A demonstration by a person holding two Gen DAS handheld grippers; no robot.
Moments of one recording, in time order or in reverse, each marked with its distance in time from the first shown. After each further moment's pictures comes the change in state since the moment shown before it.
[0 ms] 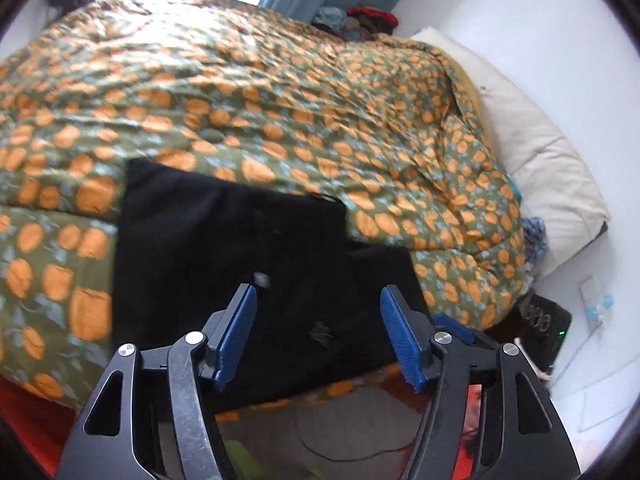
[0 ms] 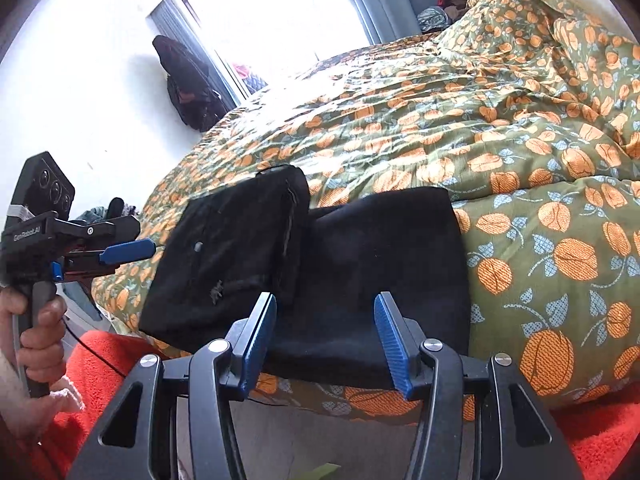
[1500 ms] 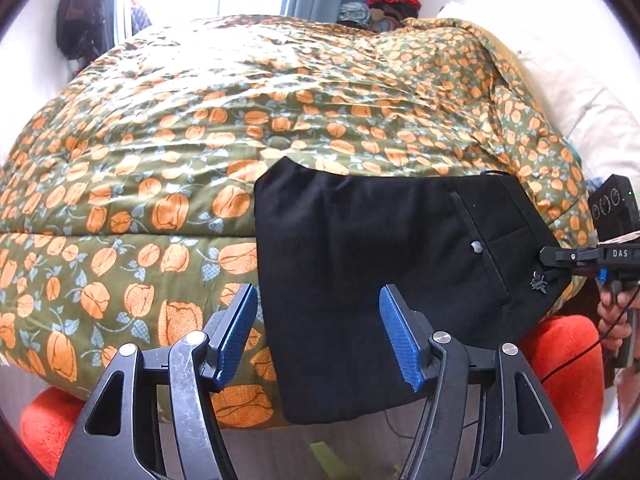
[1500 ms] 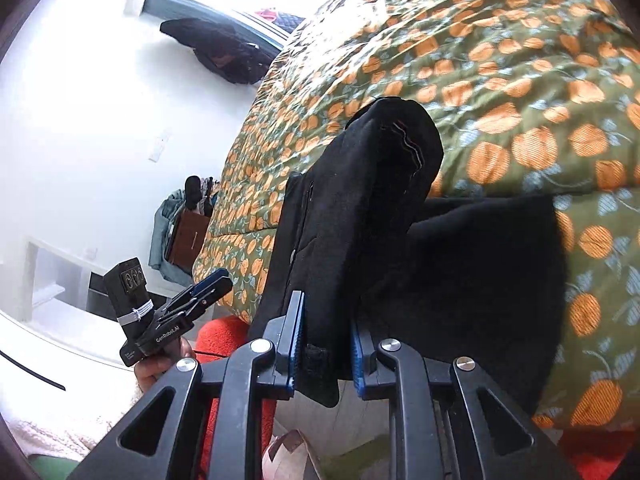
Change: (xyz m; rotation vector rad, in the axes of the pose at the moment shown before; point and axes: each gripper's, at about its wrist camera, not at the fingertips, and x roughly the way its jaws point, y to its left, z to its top) left arm 0.012 0.004 -0.018 0.141 0.029 0.230; right arm 0.026 -0.018 0.071 0.212 0.338 0.253
